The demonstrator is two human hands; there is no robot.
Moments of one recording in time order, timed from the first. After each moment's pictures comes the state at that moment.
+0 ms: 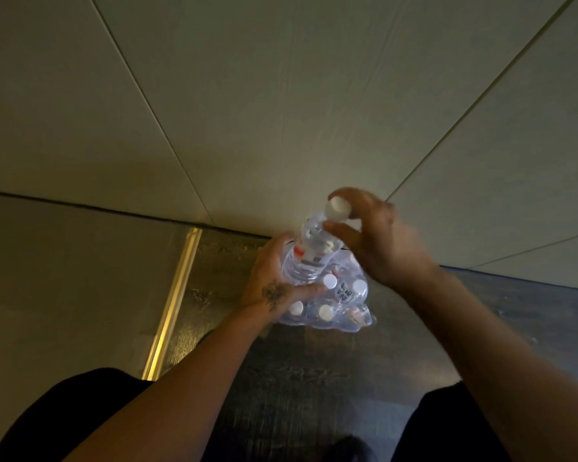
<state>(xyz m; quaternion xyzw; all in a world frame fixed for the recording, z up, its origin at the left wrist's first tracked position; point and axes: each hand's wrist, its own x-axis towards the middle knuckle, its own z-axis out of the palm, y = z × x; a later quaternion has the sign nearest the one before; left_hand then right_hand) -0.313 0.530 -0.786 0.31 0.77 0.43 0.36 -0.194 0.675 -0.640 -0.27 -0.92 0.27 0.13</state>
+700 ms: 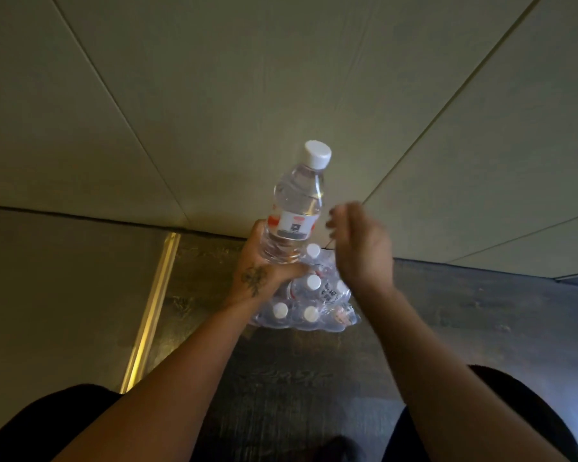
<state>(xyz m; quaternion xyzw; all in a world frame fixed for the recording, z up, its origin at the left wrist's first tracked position) -0.322 0.552 -0.761 0.26 0.71 0.53 0.38 -0.194 0.663 -0.687 -0.48 -0.81 0.28 0.21</state>
